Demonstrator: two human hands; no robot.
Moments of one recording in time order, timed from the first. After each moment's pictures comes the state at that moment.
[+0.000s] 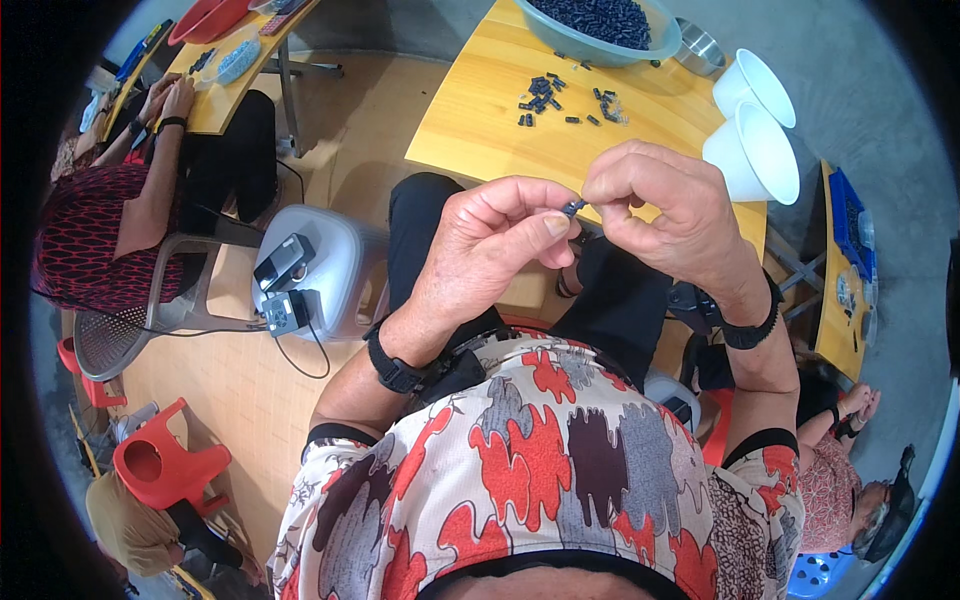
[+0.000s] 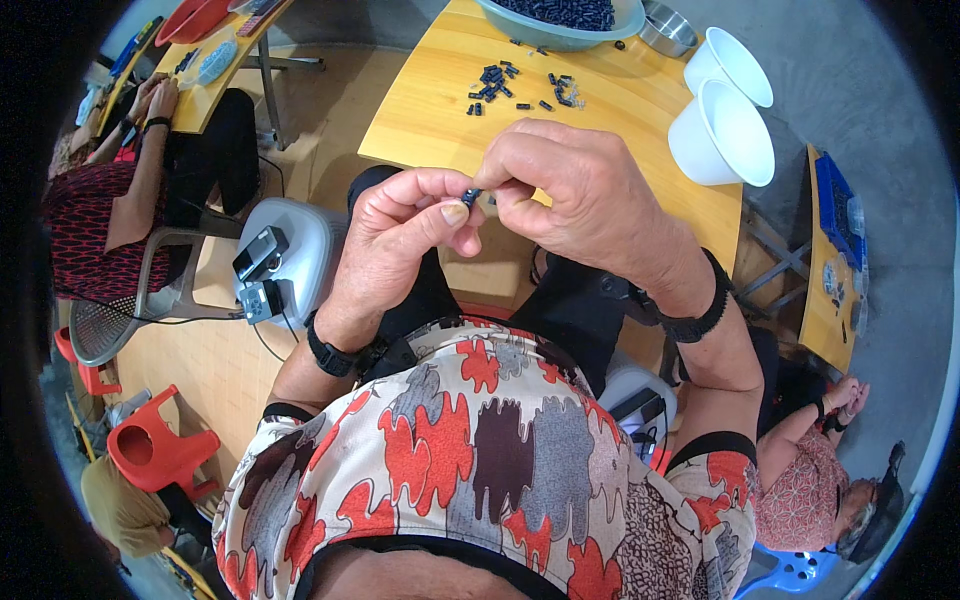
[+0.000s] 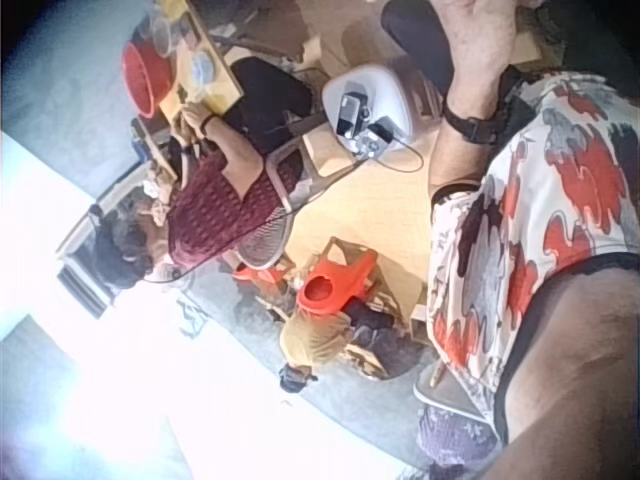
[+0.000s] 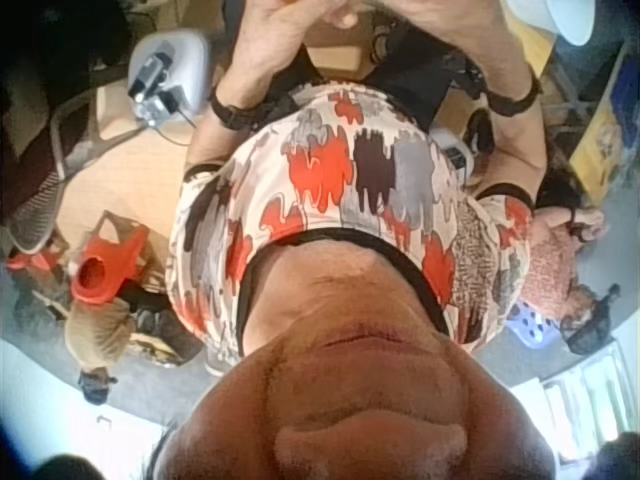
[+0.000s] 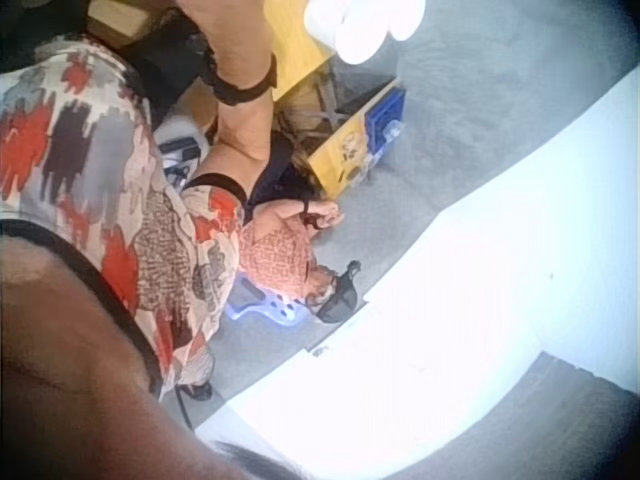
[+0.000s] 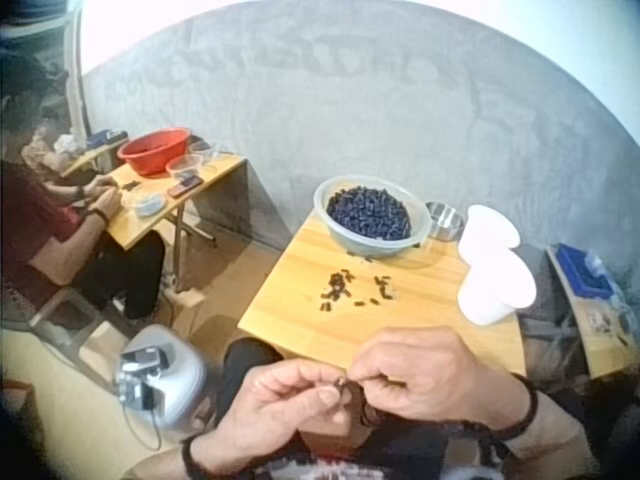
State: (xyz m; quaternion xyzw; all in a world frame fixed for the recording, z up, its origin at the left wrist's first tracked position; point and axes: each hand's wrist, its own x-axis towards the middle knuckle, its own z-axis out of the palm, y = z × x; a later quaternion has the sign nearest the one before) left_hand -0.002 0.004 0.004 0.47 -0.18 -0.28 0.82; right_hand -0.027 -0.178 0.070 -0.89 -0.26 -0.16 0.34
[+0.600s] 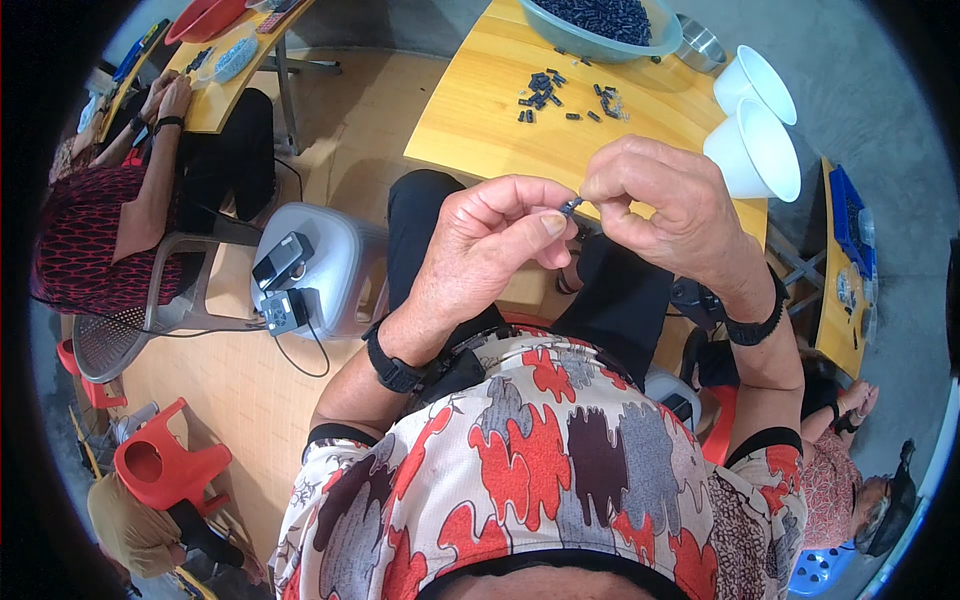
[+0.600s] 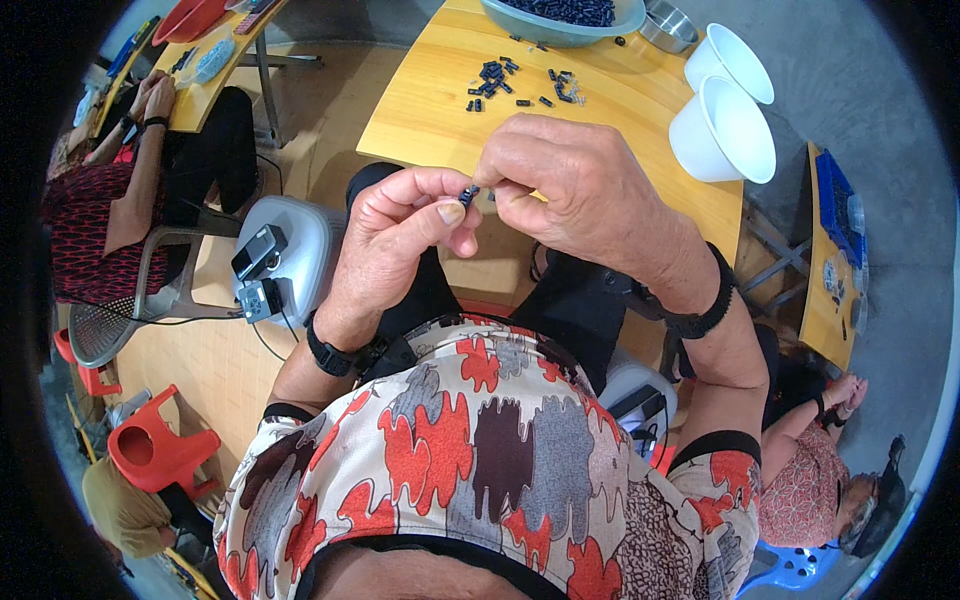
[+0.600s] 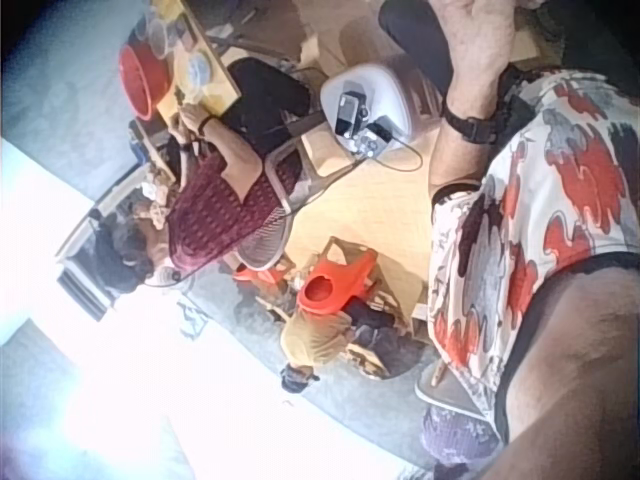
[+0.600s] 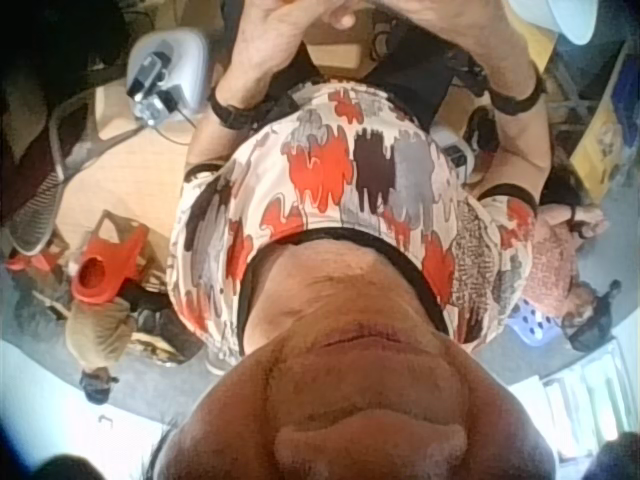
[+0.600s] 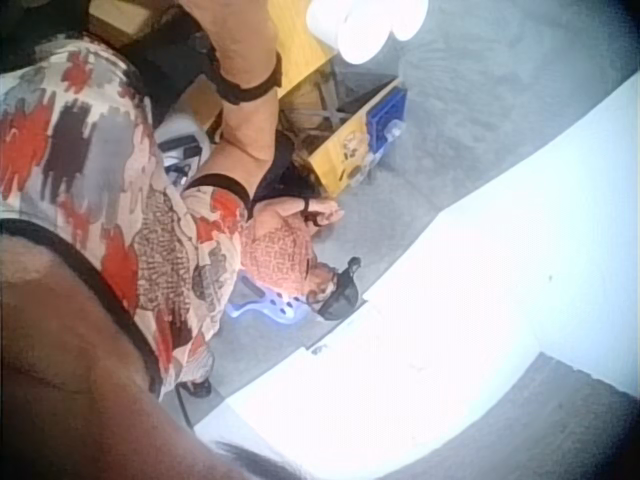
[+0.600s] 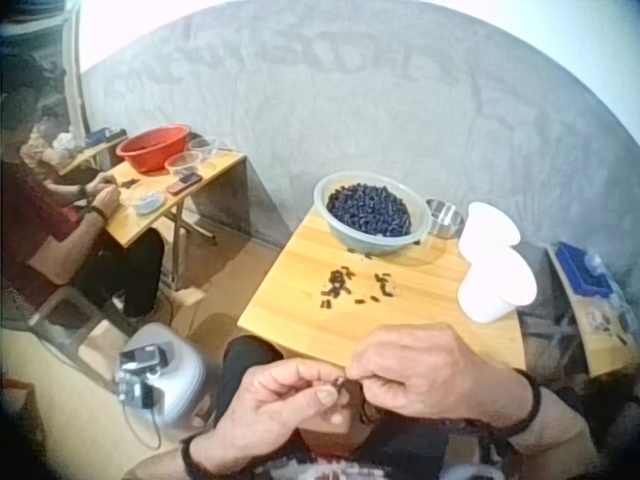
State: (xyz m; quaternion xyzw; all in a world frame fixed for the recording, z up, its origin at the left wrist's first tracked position) left_hand -0.003 0.006 0.002 0.48 -0.17 -0.28 0.81; right_hand -0.022 -0.179 0.069 -0.90 -0.30 -0.16 0.29
